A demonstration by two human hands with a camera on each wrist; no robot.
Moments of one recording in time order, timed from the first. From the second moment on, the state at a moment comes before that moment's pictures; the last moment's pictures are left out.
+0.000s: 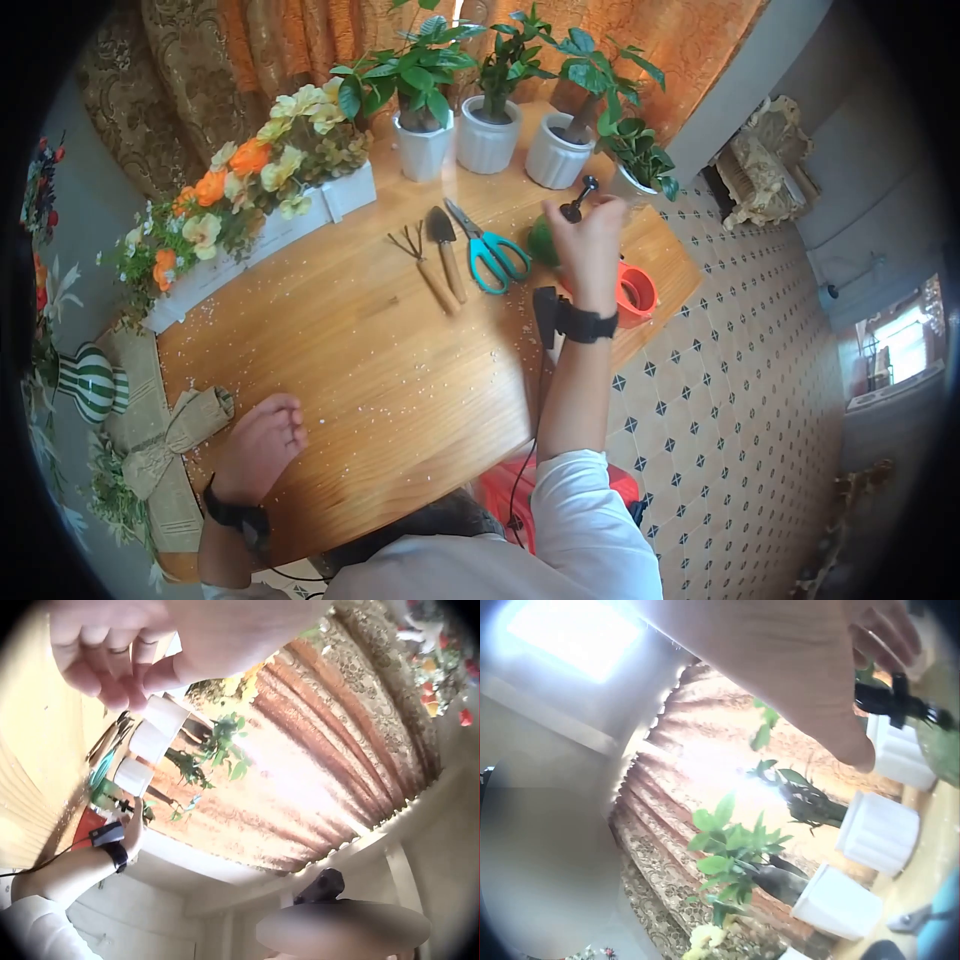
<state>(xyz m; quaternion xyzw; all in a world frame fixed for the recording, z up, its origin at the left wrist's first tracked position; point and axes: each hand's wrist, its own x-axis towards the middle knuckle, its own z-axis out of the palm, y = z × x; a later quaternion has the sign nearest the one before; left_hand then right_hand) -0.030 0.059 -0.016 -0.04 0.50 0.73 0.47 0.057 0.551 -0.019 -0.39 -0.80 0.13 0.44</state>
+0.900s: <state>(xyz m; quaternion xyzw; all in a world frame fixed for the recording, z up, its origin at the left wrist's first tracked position) -0.037 0.203 0.006 0.42 0.51 0.73 0.17 0.035 0.369 0.049 0.07 -0.70 0.67 0.22</state>
